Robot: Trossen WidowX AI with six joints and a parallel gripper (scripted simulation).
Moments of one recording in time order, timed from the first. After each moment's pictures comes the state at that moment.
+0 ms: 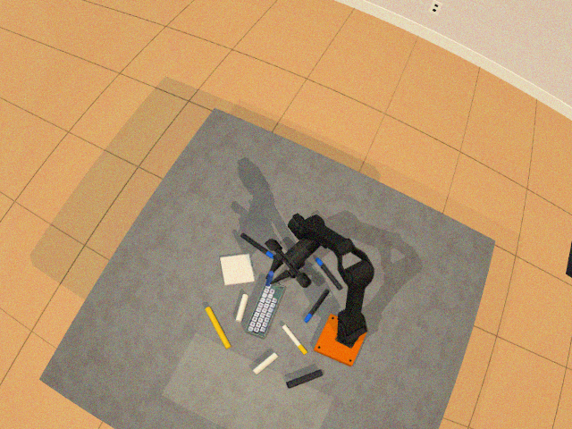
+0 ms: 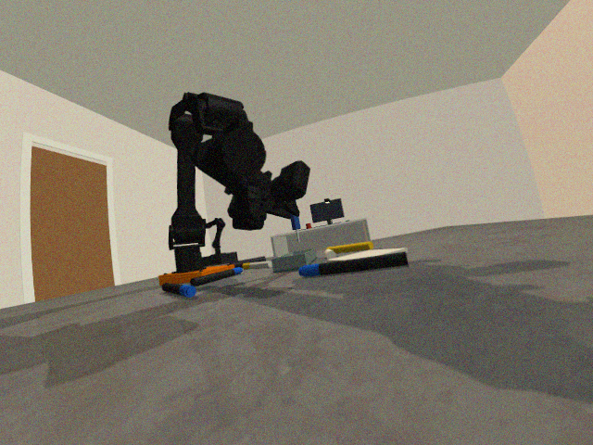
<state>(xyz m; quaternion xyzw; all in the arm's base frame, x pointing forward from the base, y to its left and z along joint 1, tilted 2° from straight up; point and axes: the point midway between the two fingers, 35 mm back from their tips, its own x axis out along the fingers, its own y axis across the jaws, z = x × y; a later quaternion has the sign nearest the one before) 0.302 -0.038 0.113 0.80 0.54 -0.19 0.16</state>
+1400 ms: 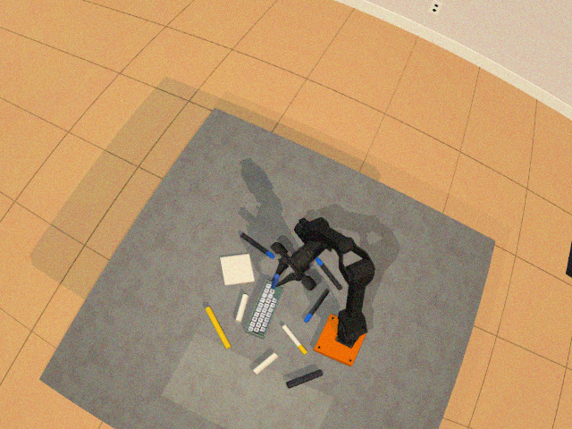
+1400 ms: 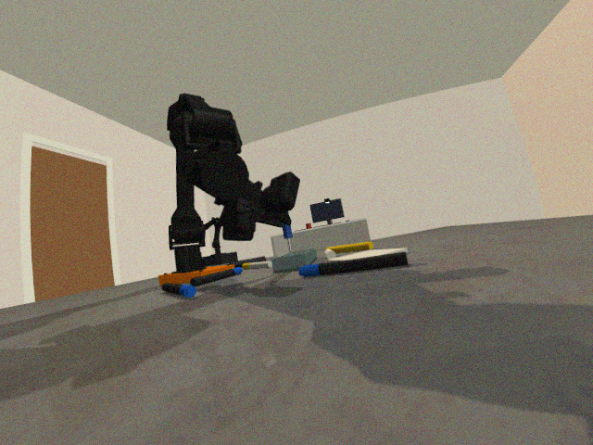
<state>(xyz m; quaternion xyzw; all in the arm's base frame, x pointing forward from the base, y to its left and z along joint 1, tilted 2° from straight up) 0.285 -0.045 0.098 0.80 0.54 -0.19 0.16</state>
